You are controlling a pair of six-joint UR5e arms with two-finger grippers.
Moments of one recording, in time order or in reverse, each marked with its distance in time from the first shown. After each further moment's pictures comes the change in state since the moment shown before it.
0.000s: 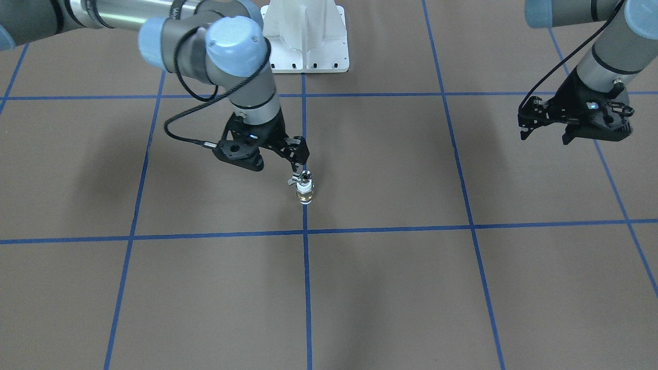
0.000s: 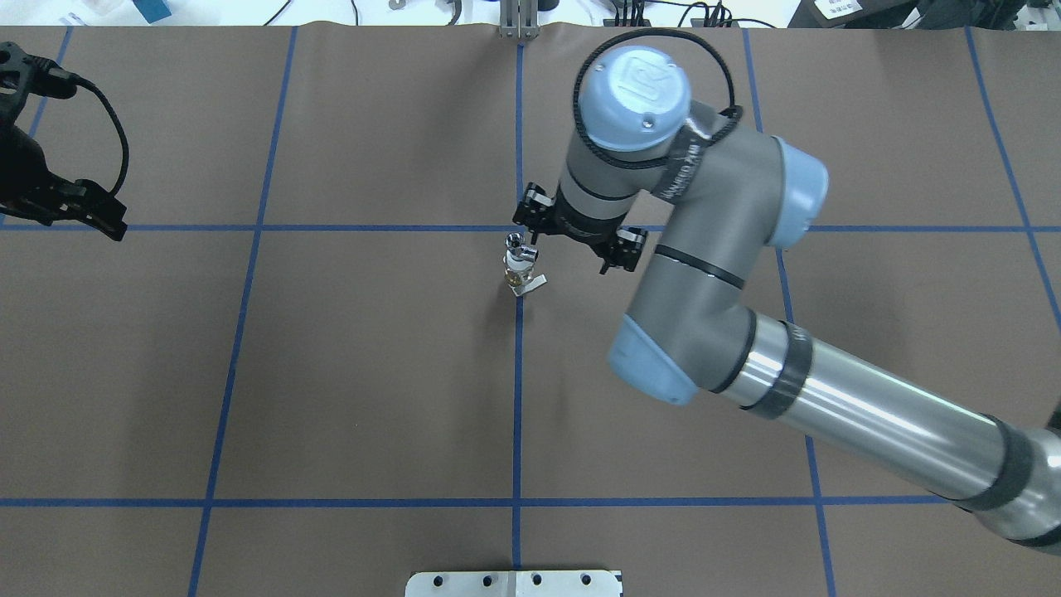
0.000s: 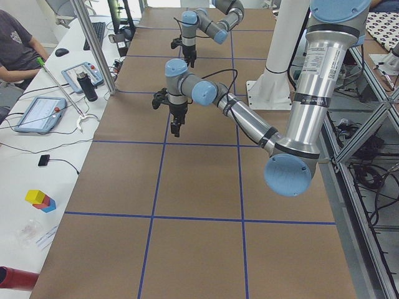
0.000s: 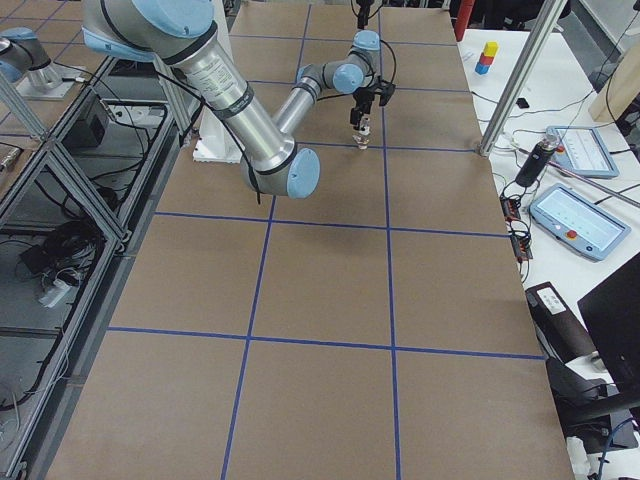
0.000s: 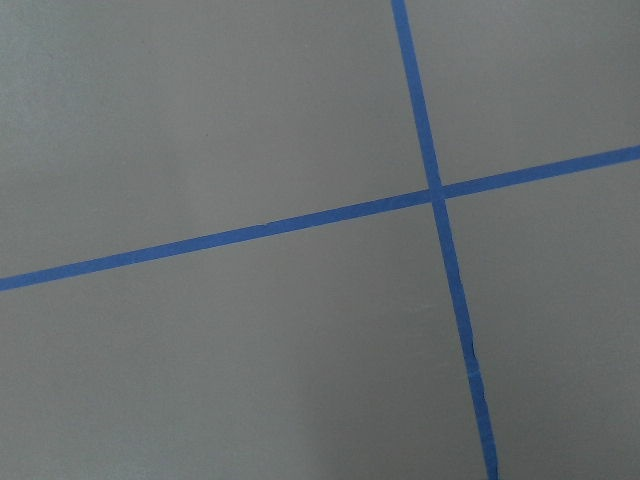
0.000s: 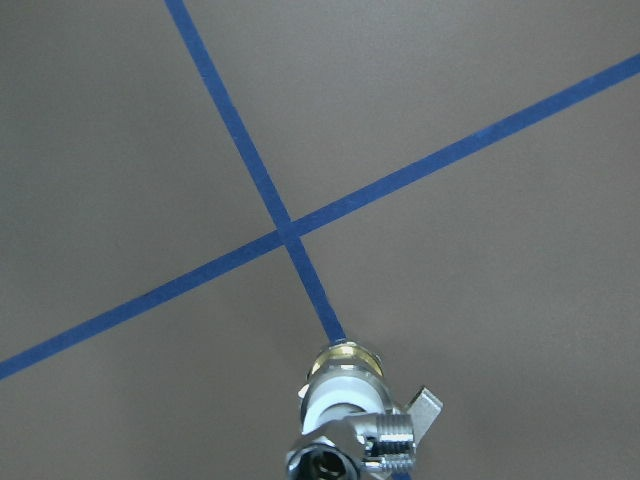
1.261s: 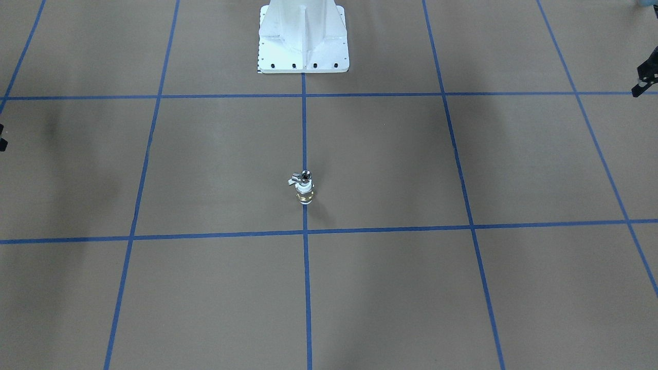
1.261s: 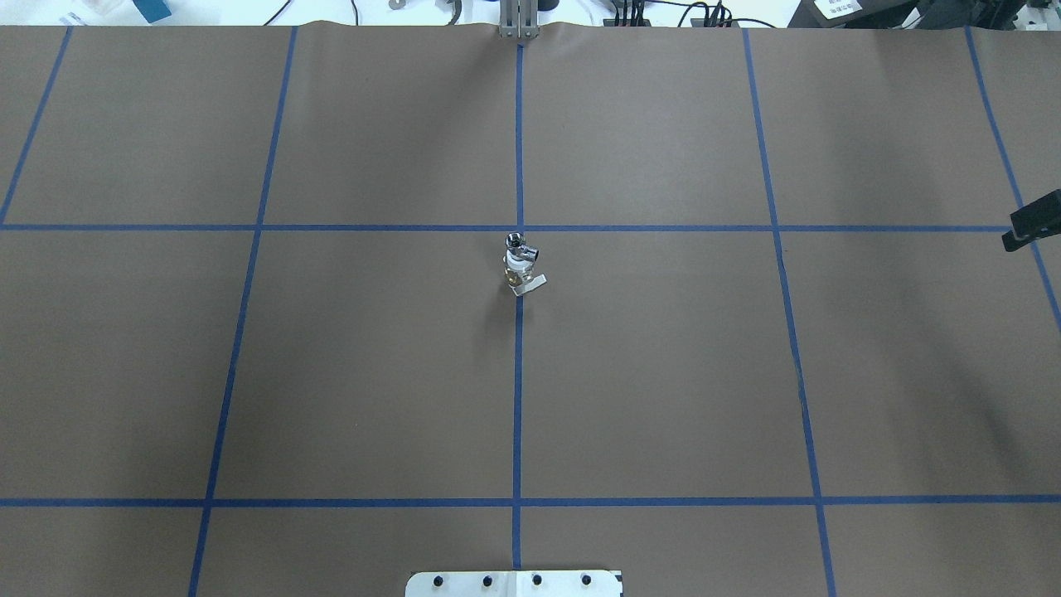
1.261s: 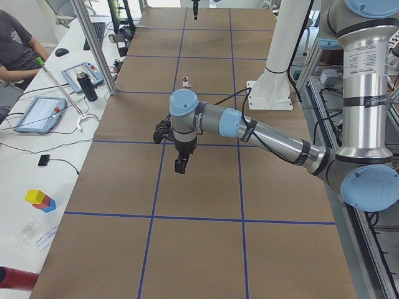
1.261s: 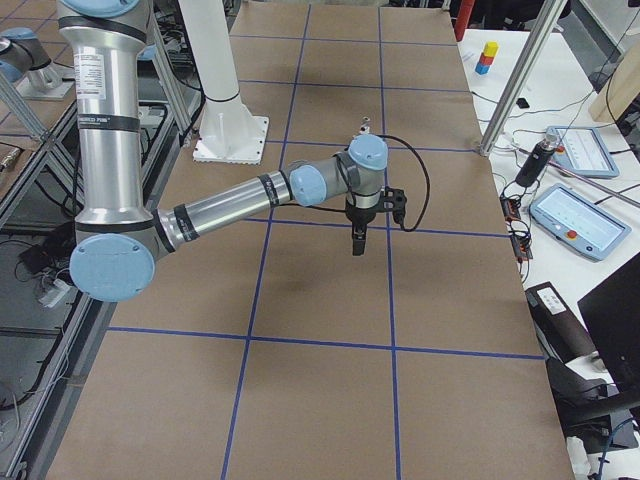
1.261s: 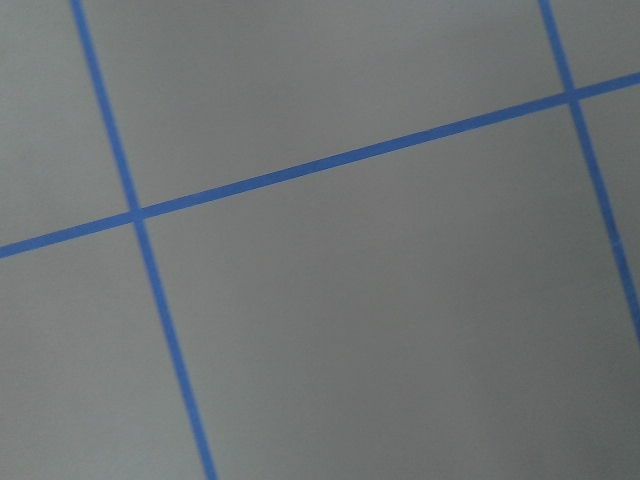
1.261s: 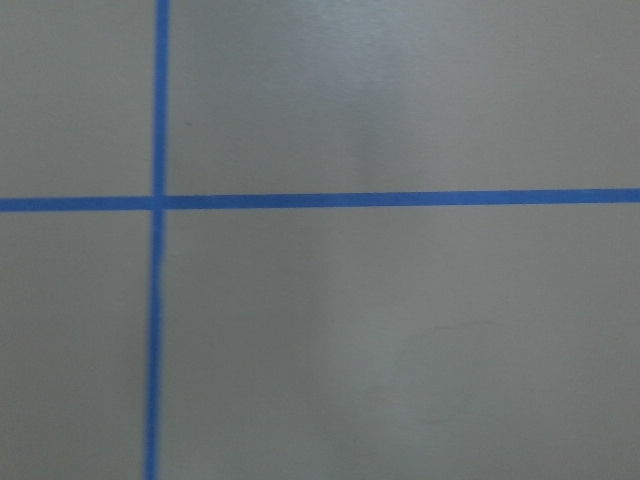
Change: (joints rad) left arm -0.402 0.304 -0.007 -0.003 -0.166 0.543; right arm 0.613 -0.756 0.214 0.064 0.283 -1.073
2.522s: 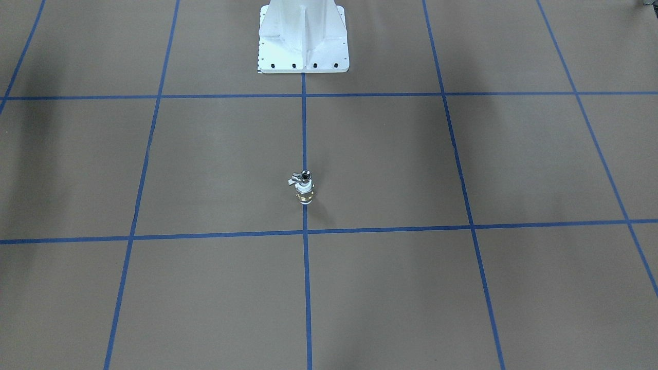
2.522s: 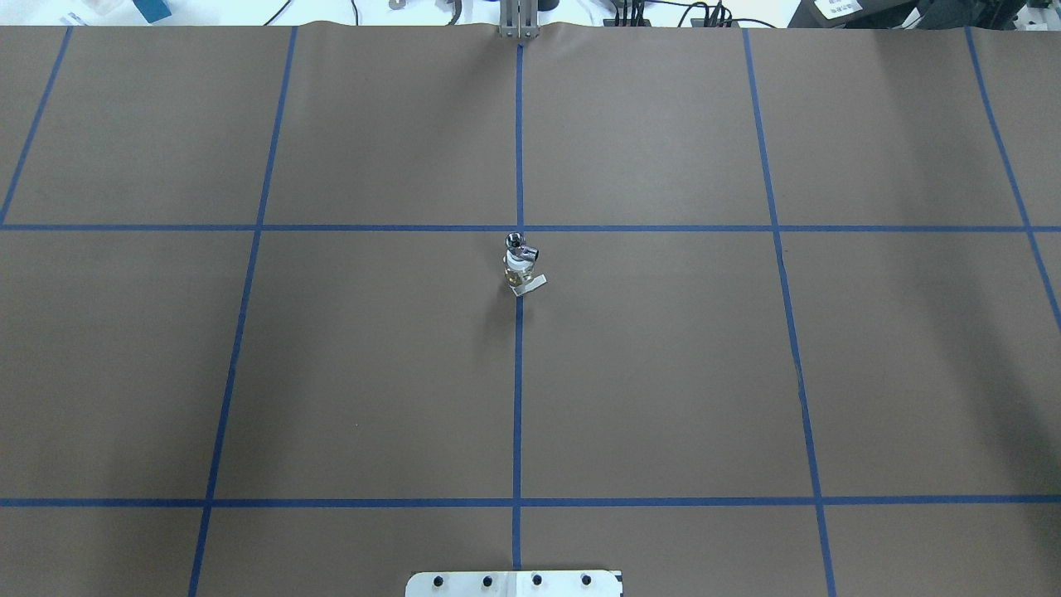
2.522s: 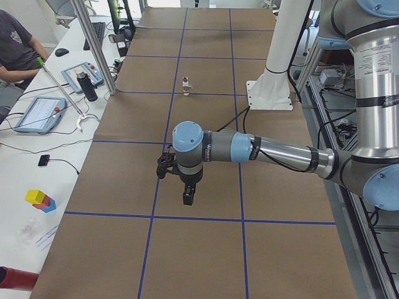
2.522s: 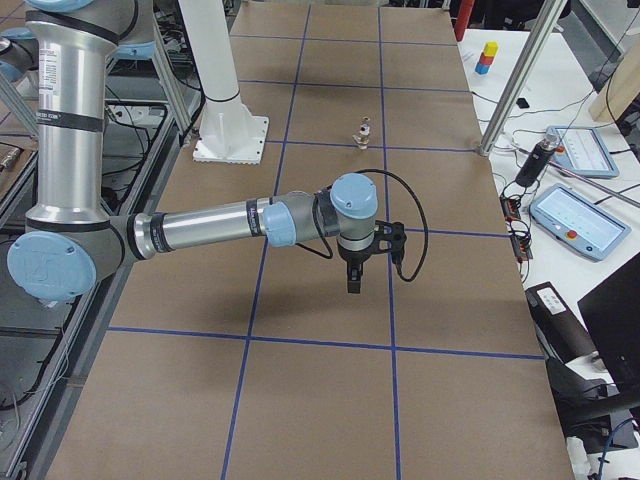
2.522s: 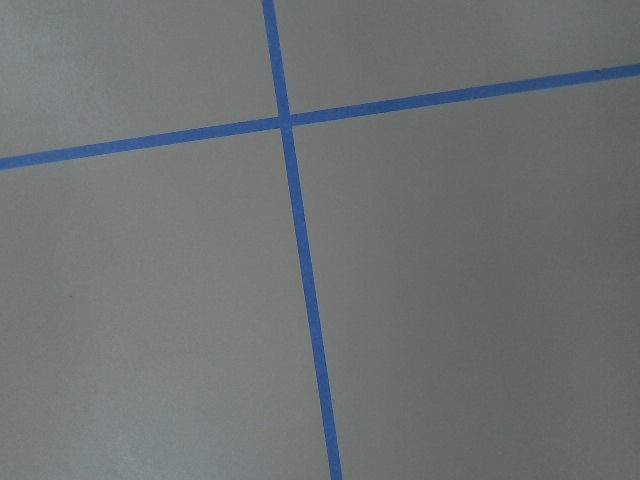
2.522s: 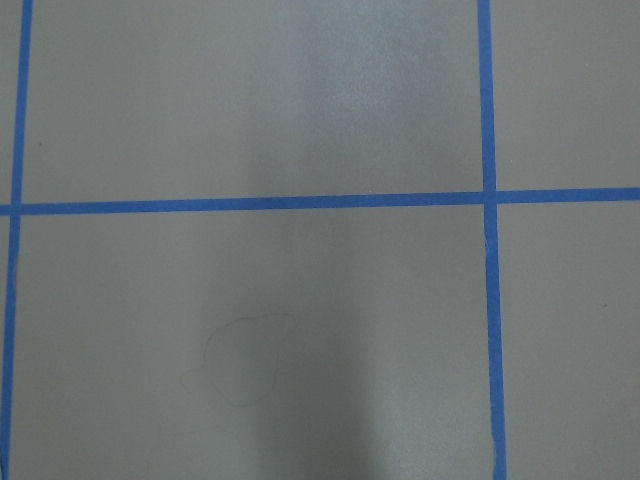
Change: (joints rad) left arm -0.078 0.040 0.121 -0.012 -0.001 0.024; right arm 0.194 -0.037 -0.057 0.039 0.120 -0.122
